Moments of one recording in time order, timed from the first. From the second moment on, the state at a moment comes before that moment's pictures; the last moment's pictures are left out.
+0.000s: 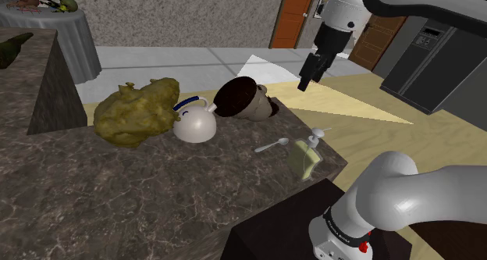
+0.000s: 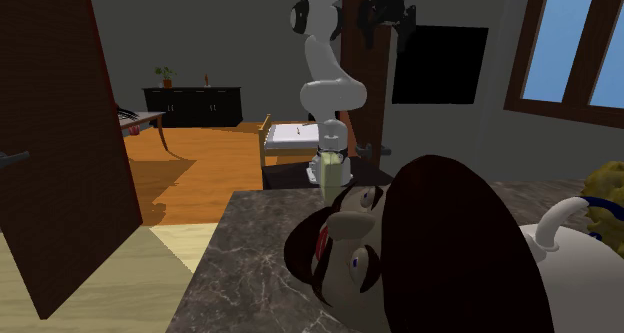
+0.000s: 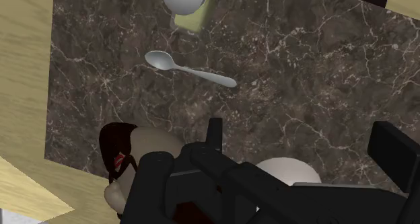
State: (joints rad) arm 0.02 -0.80 0.00 -2.29 -0.04 1.54 -0.05
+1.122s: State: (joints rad) arm -0.10 -0.73 -0.22 -2.65 -0.09 1.84 -0.12
